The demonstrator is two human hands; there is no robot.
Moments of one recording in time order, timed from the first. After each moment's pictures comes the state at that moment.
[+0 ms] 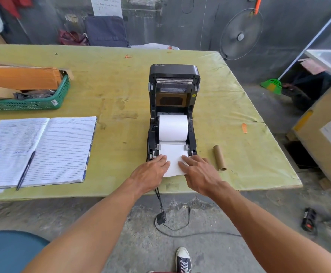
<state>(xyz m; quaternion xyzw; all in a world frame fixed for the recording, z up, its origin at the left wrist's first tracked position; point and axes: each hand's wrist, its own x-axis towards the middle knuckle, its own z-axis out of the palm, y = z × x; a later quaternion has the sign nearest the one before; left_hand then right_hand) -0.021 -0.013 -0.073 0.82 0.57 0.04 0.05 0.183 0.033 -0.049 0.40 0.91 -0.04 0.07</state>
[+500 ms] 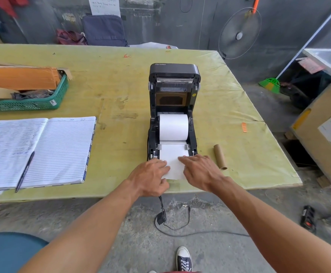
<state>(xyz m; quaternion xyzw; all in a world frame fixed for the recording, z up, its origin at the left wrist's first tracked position) -0.026 -0.023 -0.060 0.83 0.55 0.06 0.06 0.180 0.037 -0.042 0.42 0.90 -0.09 0.02</state>
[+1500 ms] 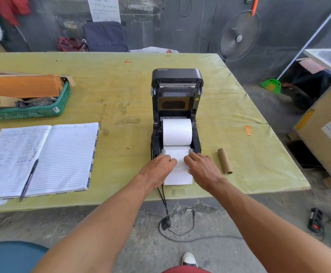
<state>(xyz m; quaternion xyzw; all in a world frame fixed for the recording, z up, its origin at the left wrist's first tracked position) -0.020 0.011 -0.052 0.82 0.57 0.03 0.03 0.164 0.055 -0.059 0.42 0.91 0.00 -0.02</state>
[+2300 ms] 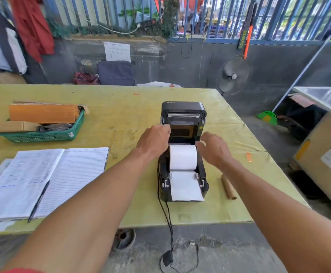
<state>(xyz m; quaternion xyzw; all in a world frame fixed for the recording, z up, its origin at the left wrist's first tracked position) -0.063 0.072 0.077 0.71 0.66 0.26 -0.03 0.139 0.114 0.062 0.58 0.78 -0.12 -0.22</state>
